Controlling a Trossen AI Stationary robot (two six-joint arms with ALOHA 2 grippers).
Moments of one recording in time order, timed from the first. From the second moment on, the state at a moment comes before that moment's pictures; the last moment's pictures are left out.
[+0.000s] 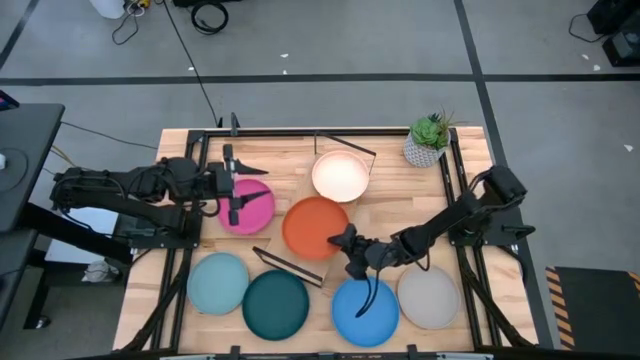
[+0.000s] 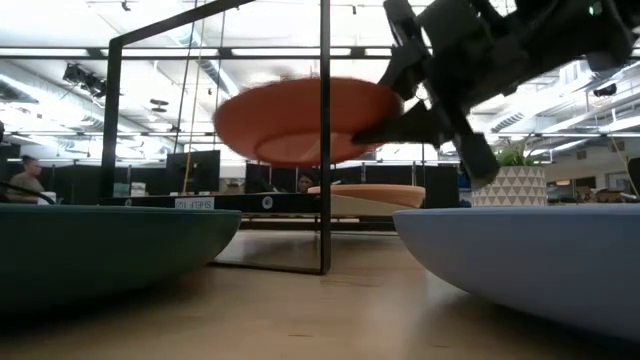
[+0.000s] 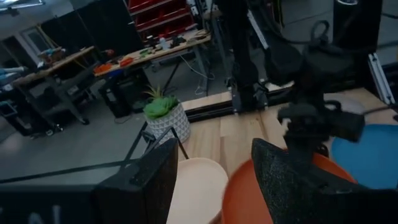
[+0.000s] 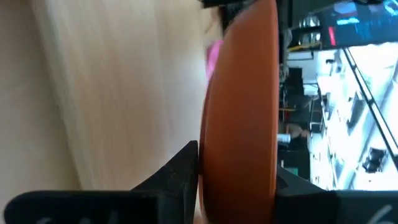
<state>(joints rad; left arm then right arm) -0.08 0.82 0.90 -0.20 -0.29 0.27 0.41 1.75 0.75 0.54 0.69 -1.14</state>
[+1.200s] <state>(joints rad) -0.08 0.82 0.90 -0.27 -0.29 0.27 0.46 1.73 0.75 0.47 0.59 -1.18</state>
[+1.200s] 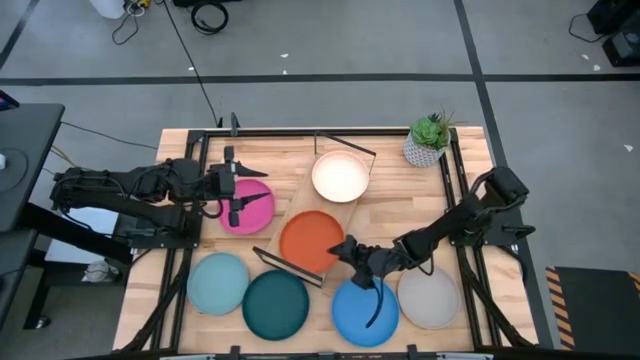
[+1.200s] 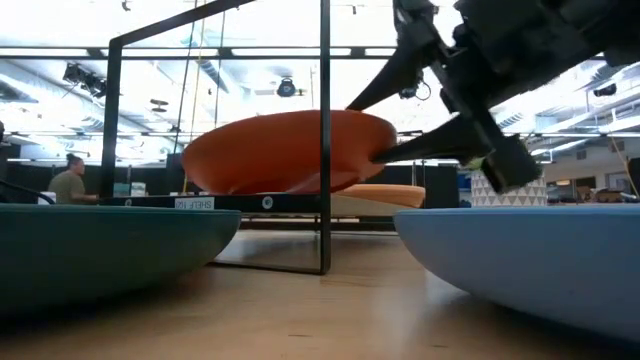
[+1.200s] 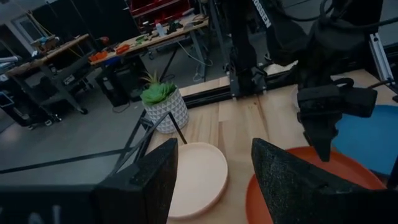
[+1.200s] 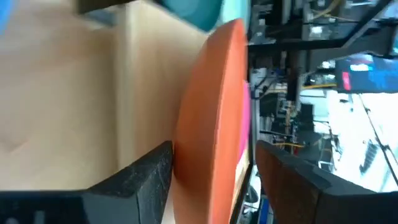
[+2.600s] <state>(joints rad) -0.14 1.10 0.74 -0.90 -0.16 -0.19 0.59 1.37 0.75 0.10 0.92 -0.76</state>
